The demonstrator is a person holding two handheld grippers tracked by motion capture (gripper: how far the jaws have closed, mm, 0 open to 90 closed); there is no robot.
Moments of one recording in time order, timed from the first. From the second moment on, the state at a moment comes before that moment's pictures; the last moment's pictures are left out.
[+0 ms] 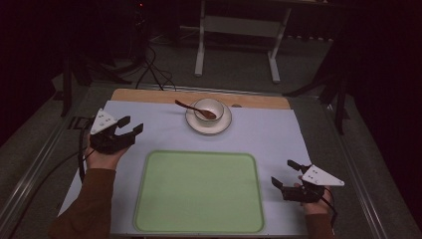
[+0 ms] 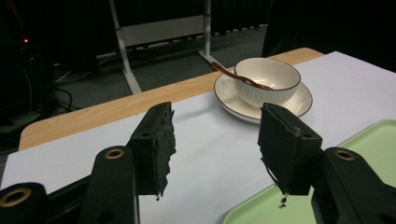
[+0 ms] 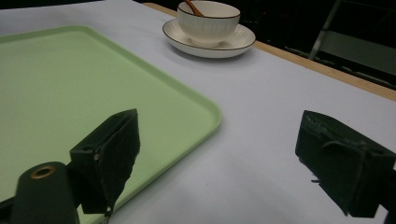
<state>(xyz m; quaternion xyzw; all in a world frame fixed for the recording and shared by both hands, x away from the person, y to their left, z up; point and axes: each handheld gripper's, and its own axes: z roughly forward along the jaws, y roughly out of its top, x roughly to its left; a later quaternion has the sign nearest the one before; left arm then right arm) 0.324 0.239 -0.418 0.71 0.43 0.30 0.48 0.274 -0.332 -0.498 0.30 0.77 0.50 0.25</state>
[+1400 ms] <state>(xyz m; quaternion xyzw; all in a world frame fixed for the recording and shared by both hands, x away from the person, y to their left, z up) 0.389 0.213 -0.418 0.70 0.46 0.27 0.47 0.274 -0.332 -0.498 0.30 0.77 0.50 0.25</state>
